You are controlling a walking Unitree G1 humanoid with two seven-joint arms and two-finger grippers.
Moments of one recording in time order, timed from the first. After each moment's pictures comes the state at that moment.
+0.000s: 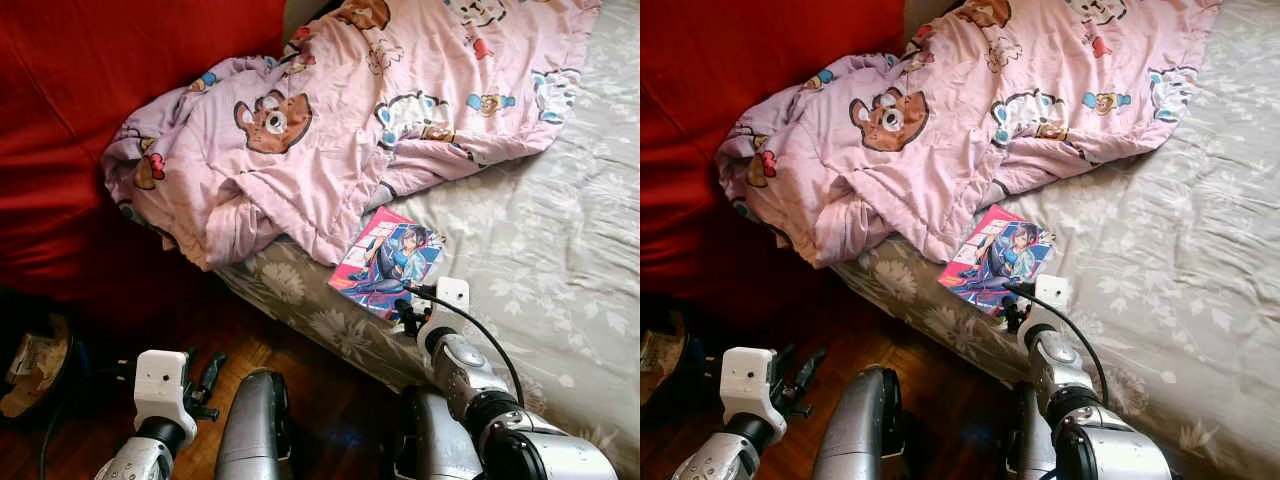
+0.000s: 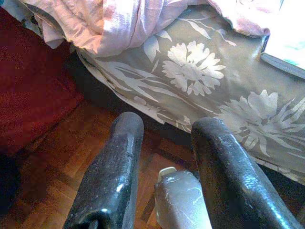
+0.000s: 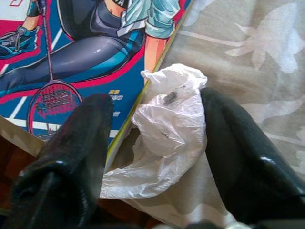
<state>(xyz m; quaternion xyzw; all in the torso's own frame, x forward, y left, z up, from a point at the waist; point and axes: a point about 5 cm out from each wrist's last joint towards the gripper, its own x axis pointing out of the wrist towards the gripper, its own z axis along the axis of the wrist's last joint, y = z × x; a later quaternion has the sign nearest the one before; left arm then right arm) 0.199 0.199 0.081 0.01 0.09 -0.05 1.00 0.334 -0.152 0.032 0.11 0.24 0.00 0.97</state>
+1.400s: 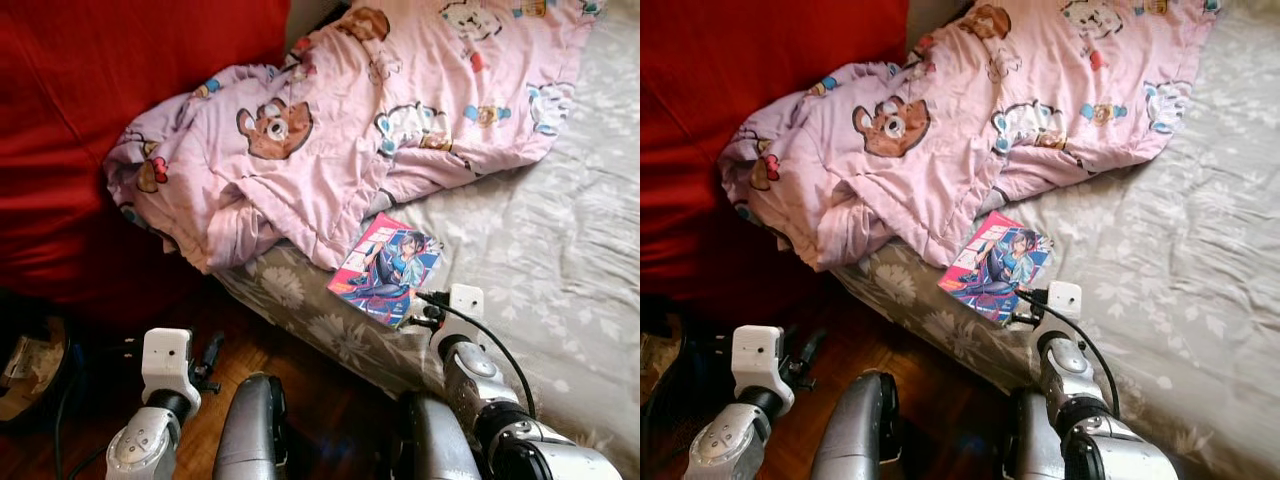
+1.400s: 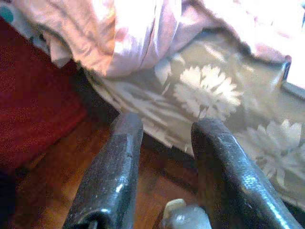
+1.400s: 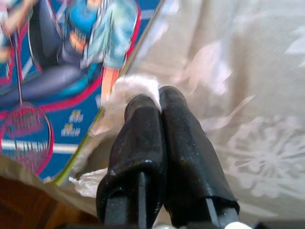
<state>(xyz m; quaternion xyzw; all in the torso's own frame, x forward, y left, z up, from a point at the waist) 0.241 0.201 0.072 0.01 0.07 -0.03 1.00 0.325 -0.172 0.026 0.10 0.21 -0.04 0.97</state>
